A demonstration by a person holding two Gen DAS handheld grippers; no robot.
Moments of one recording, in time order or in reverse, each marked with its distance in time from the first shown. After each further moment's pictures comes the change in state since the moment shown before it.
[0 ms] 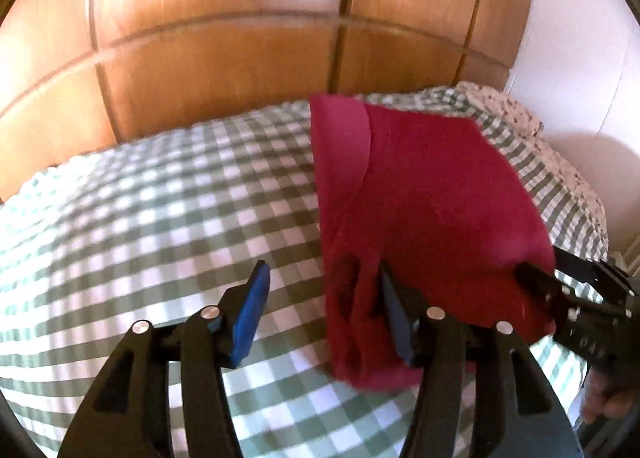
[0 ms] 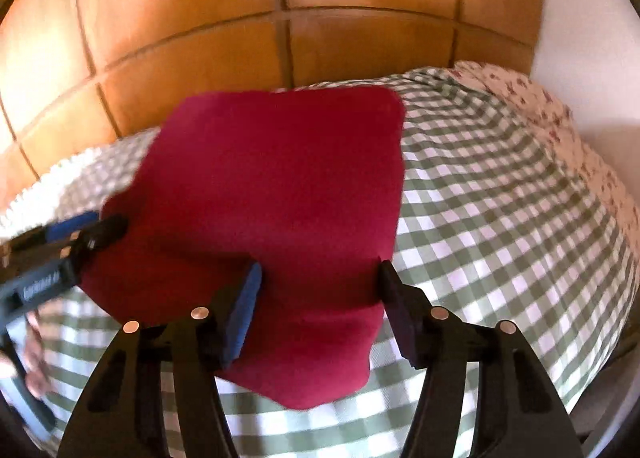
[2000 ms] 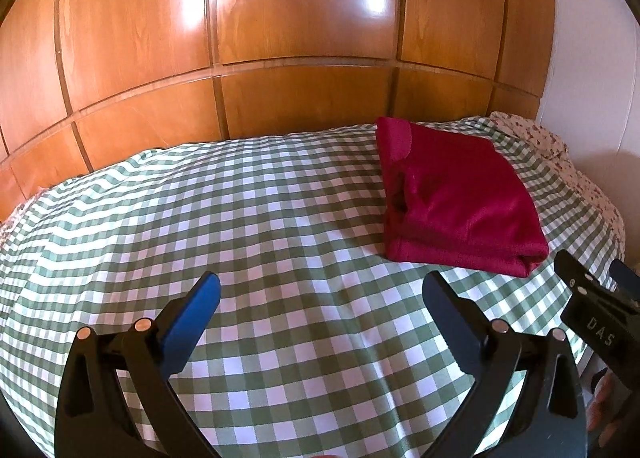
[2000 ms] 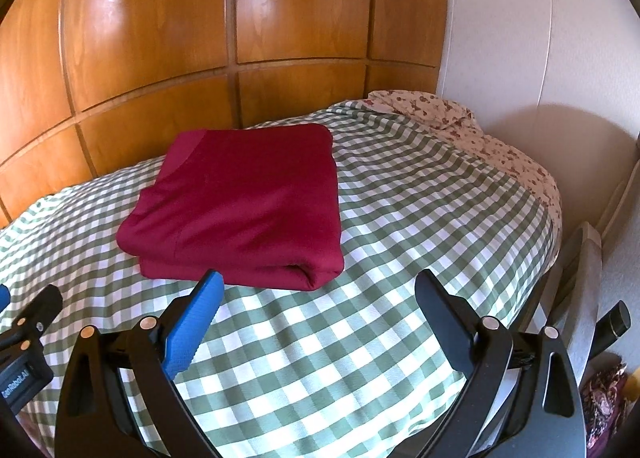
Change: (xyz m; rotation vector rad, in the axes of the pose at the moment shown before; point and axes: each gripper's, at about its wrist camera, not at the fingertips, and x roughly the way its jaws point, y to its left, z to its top) left arm -0.120 0.010 -0.075 -0.087 -0.110 0.210; right arm -0.104 0.049 -0.061 0.090 -0.157 -0.274
